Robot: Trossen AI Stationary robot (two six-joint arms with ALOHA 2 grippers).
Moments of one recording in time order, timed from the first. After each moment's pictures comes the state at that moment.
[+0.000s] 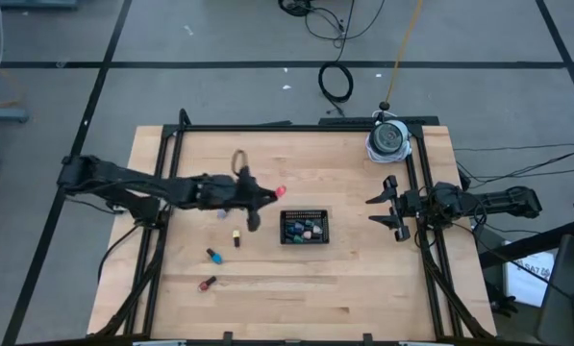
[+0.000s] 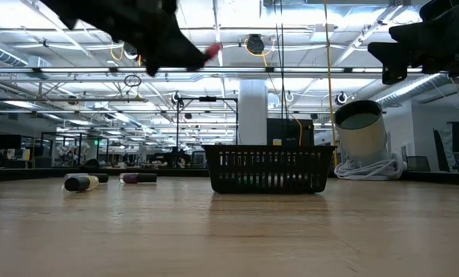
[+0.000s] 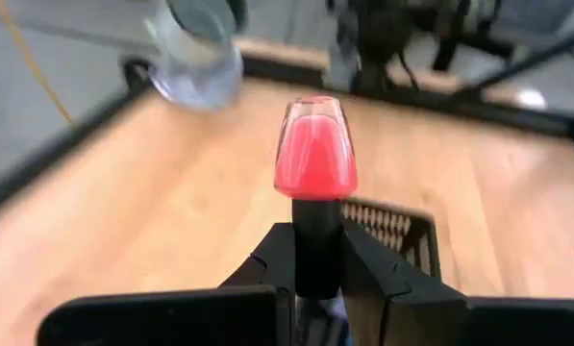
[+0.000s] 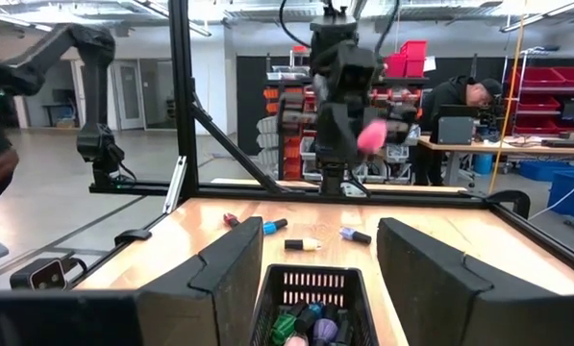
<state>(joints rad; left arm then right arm) -0.04 1.29 0.73 0.19 -0.21 -0.18 0.08 0.11 0.02 0.23 -0.05 0.01</state>
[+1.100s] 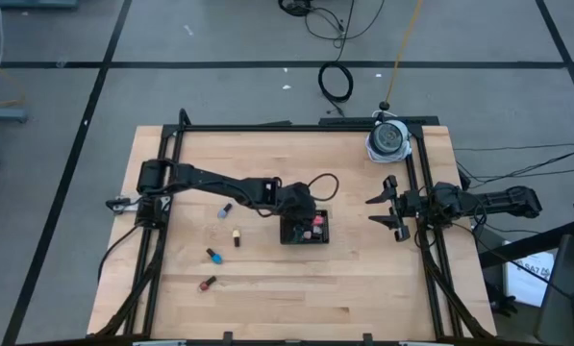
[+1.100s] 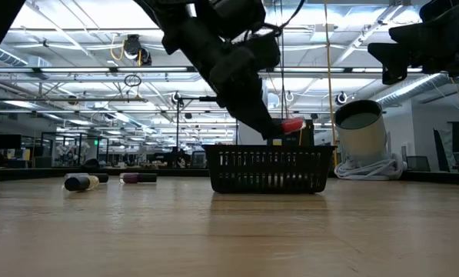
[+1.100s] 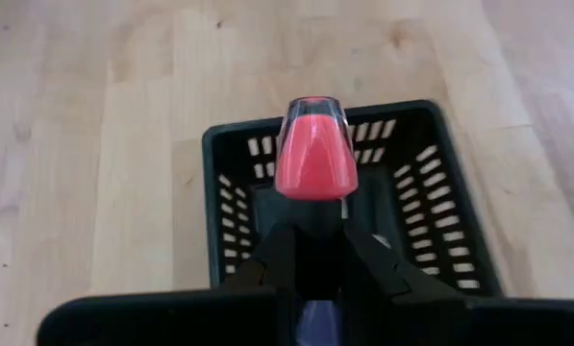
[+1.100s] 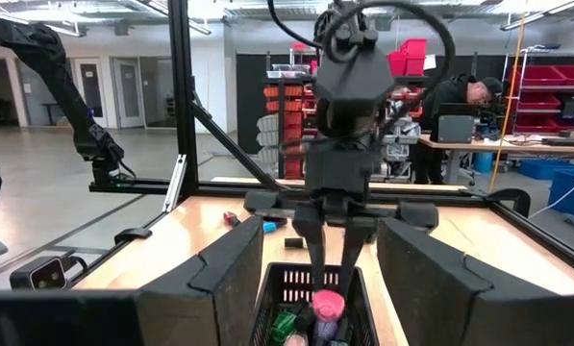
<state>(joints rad) 0.00 1.97 1.37 -0.25 0.10 0.12 0.08 0.11 0.02 0.23 -0.05 0.01</state>
